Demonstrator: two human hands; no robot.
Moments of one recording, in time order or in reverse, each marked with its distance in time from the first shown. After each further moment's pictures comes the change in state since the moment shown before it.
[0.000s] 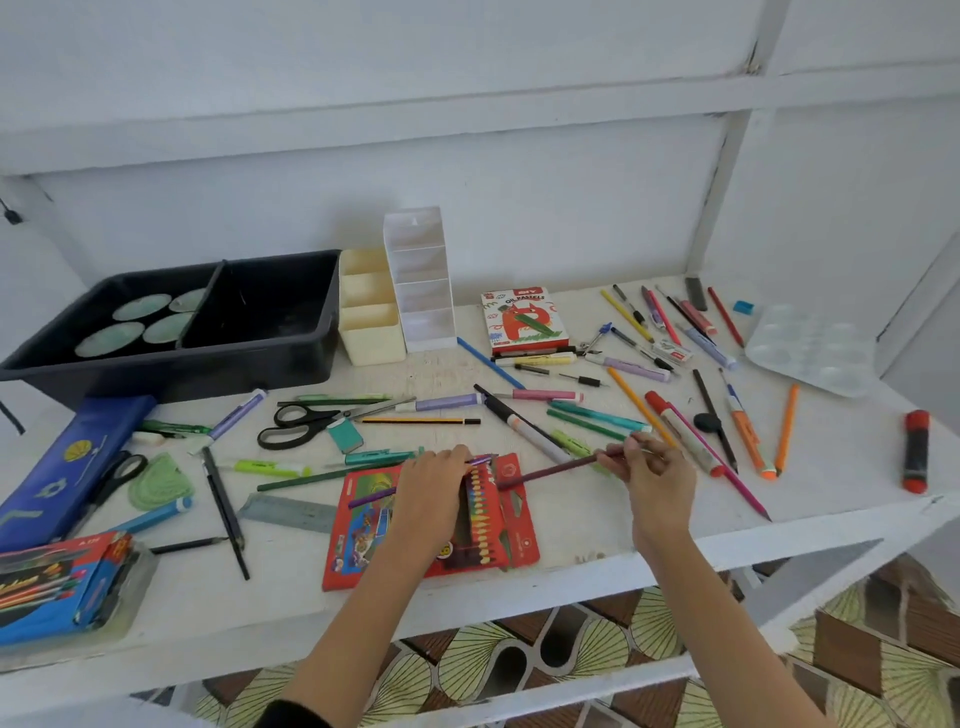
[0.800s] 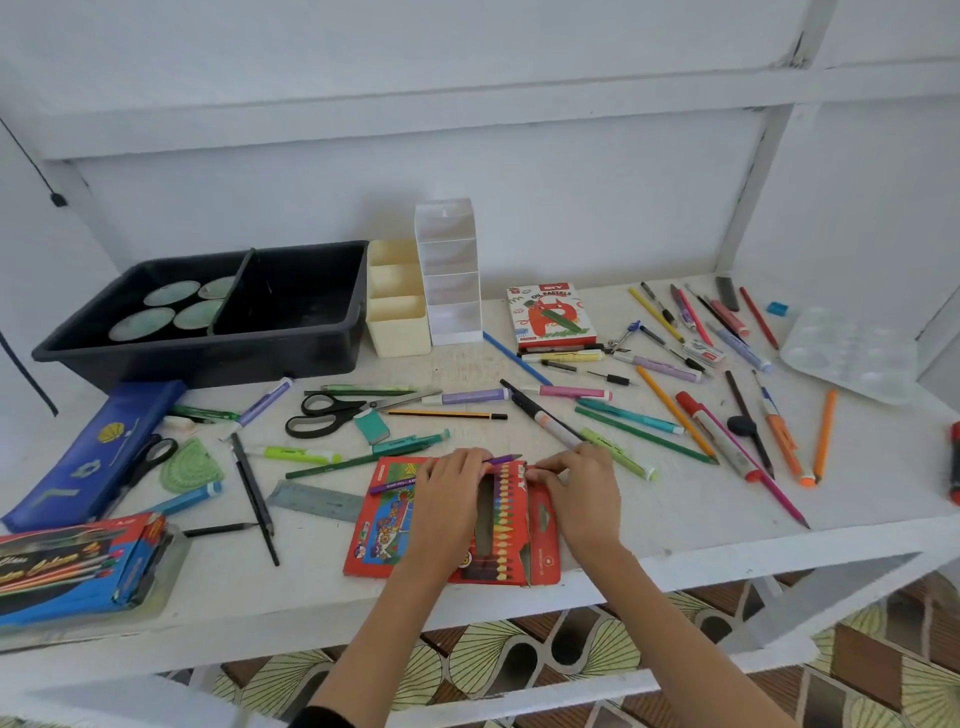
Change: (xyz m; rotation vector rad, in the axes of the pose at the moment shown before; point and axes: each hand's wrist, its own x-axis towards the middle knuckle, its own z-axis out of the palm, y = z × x) left_hand -0.024 -0.013 0.013 -0.218 0.106 -0.007; right_hand -0.033 0.045 0.058 -1.040 -0.292 -0.420
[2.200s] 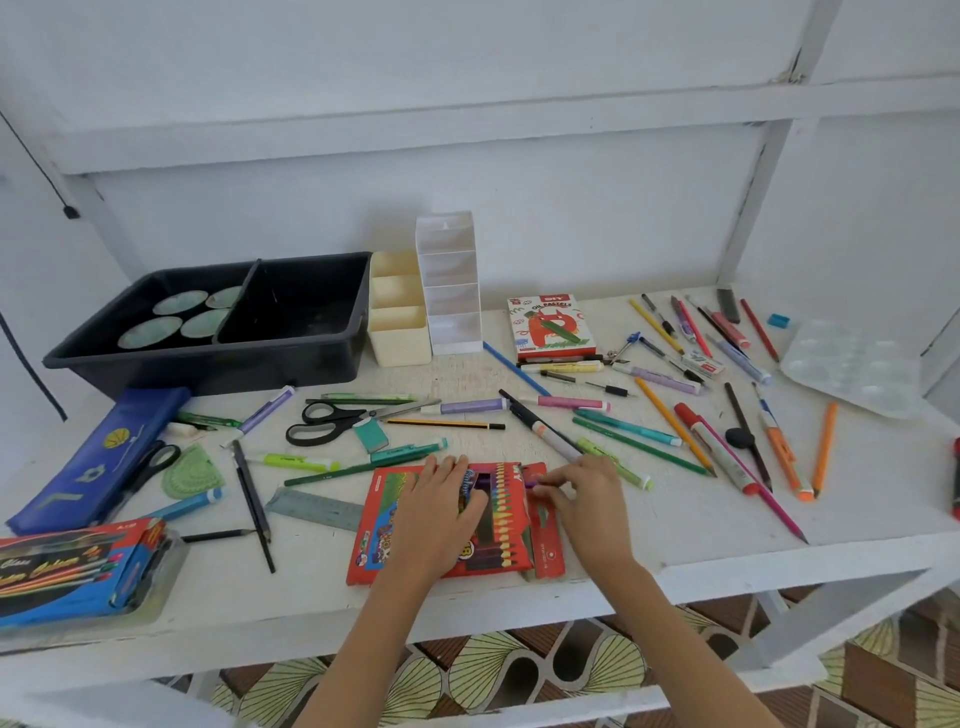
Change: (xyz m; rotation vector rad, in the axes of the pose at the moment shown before) left_hand -0.002 0.002 -0.015 -0.022 -0.212 -0.228; right_hand 0.001 0.013 -0.011 0.035 0.009 -0.150
